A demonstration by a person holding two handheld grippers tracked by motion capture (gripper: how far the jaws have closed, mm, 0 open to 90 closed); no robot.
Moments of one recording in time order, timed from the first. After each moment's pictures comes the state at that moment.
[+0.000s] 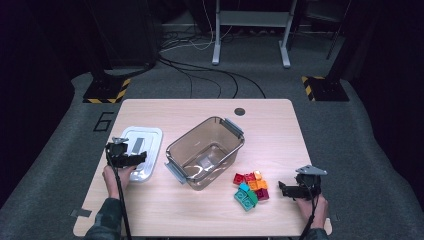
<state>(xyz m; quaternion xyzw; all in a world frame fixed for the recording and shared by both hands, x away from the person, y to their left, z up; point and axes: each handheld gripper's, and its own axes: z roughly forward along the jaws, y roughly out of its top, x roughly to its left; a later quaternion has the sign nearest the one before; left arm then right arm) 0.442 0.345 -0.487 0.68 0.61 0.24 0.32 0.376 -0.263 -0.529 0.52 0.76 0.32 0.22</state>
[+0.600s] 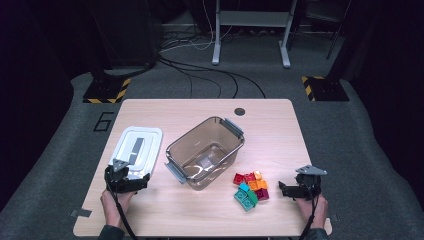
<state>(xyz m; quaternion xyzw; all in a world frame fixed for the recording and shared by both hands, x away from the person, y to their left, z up) 0.364 0.329 -0.502 0.70 0.57 0.24 0.34 0.376 -0.263 -0.529 0.52 0.76 0.32 0.22</state>
